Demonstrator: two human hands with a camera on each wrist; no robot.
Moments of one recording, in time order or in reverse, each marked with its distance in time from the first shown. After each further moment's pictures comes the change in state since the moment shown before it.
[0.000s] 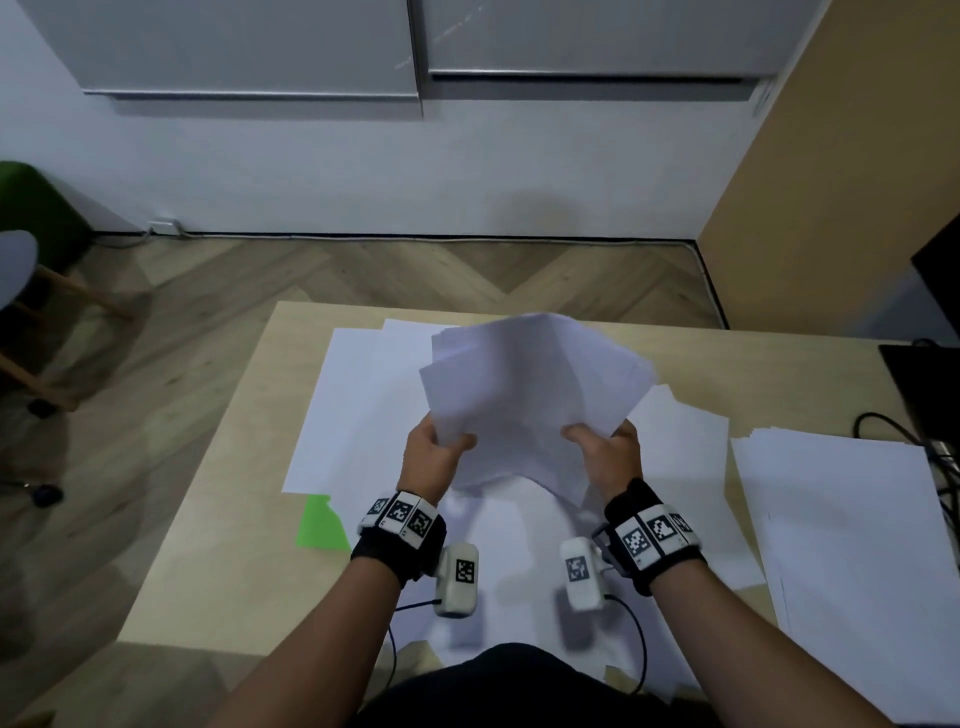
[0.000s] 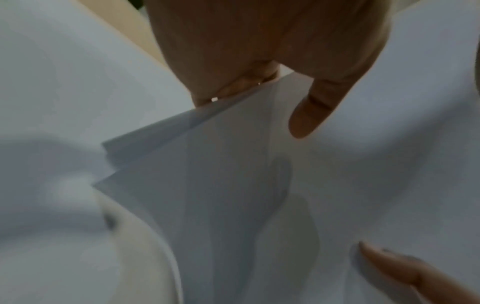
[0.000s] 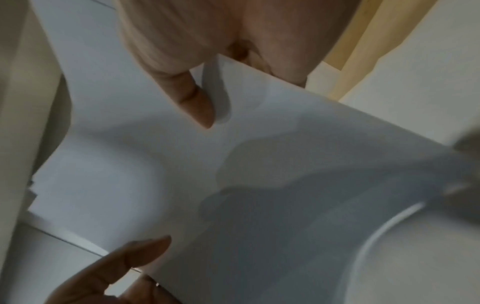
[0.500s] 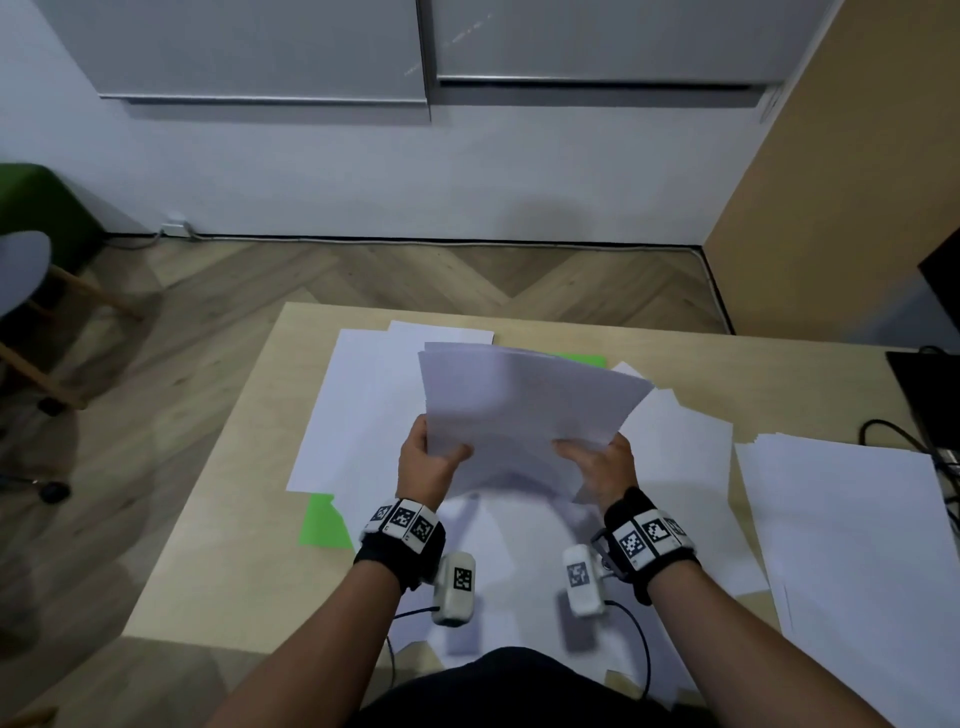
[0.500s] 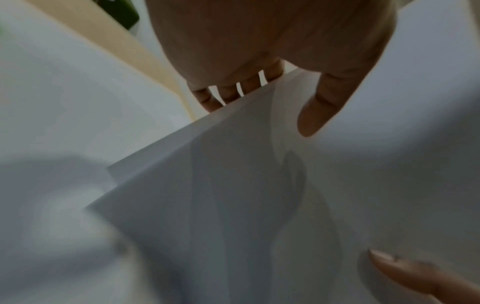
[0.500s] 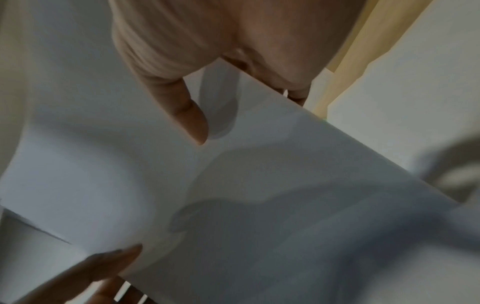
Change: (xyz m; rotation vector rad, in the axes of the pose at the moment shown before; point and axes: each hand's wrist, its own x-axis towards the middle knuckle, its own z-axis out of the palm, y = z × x) left_hand -0.008 -0.010 -0.008 -0.036 0.093 0.013; right_hand -0.006 0.008 0.001 0.043 -0.110 0.051
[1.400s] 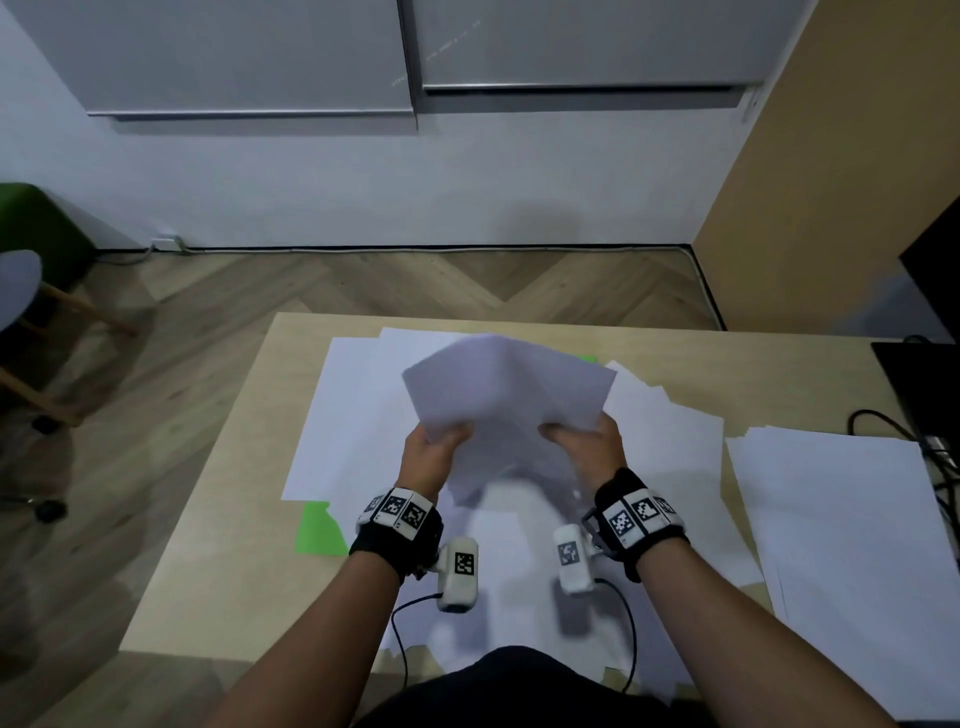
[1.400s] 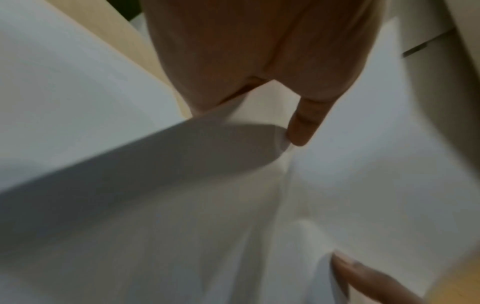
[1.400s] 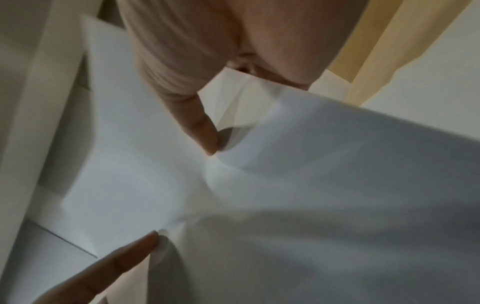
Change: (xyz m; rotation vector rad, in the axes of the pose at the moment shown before) left_hand 0.003 0.020 0.015 -0.093 -0.048 -0.133; right_hand 0.011 -0.014 0.005 -0.099 0.000 -0.036
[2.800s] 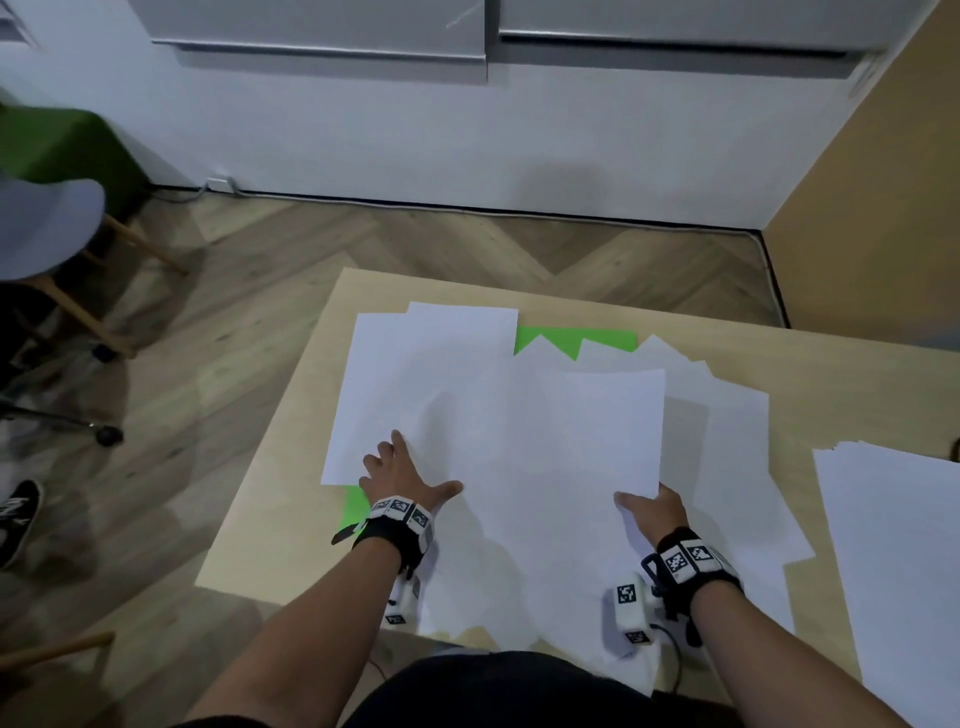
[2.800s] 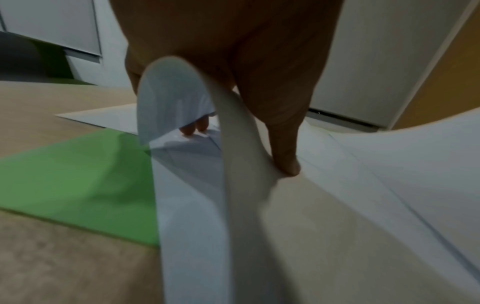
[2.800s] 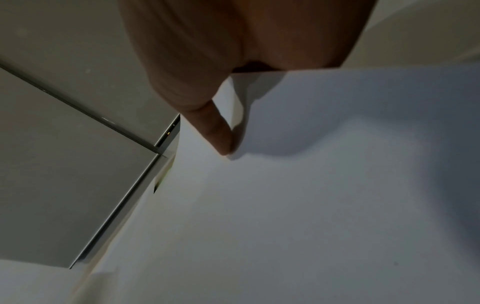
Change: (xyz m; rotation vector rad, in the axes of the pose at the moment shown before) left_hand 0.040 -0.092 -0.146 1.372 0.179 -0.217; right_hand 0.005 0.142 -0.013 -0.399 0.059 0.463
